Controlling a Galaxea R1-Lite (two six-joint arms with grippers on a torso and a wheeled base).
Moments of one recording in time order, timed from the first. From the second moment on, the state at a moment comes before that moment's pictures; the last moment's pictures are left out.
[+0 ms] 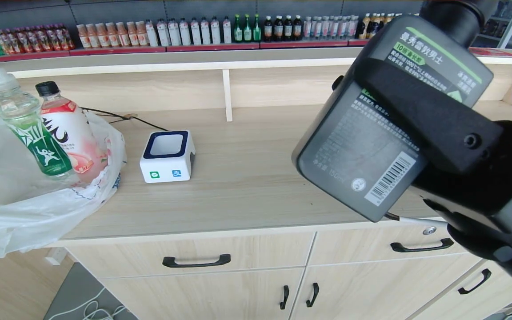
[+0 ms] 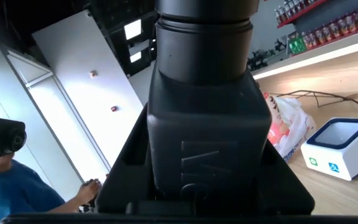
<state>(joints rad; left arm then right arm) 0.00 0.00 0.00 0.00 0.00 0.00 0.87 1.53 -0.60 -1.57 0.29 0.62</state>
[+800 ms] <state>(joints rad) 0.00 0.00 0.00 0.00 0.00 0.00 0.87 1.51 -0.58 -1.57 0.29 0.62</state>
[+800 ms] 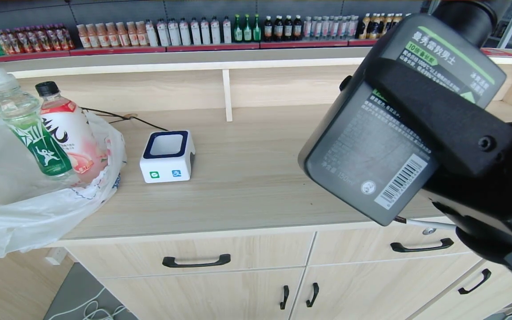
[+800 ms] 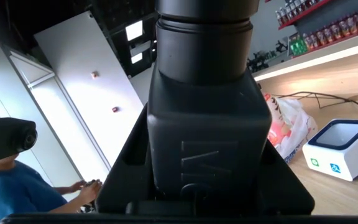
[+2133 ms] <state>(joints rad) 0.00 0.00 0.00 0.00 0.00 0.00 0.78 1.59 -0.38 -1.57 -0.01 0.05</state>
